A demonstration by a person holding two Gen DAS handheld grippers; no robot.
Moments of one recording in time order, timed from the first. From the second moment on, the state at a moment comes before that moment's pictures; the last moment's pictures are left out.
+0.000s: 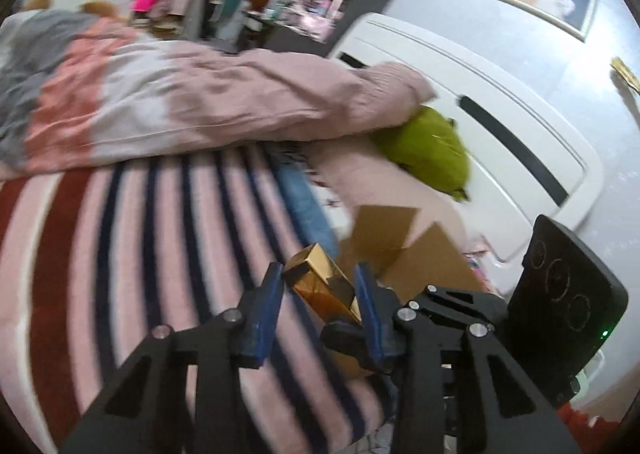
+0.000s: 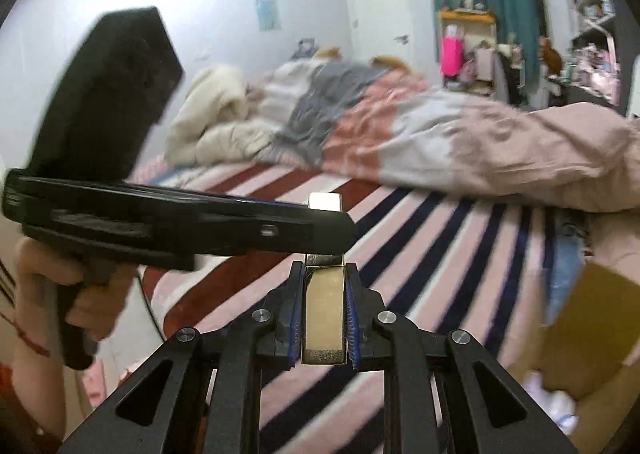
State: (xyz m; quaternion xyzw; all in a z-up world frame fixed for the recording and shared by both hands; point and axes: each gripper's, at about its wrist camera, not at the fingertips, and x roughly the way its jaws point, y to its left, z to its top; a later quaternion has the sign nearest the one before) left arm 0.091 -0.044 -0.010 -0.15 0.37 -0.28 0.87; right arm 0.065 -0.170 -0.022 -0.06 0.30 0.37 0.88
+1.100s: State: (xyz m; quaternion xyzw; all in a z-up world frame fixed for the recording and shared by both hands) left arm 0.069 -0.140 0.013 0.01 0.32 -0.16 0.93; right arm 0.066 -0.307 -0.024 -0.04 0.29 0.24 0.93
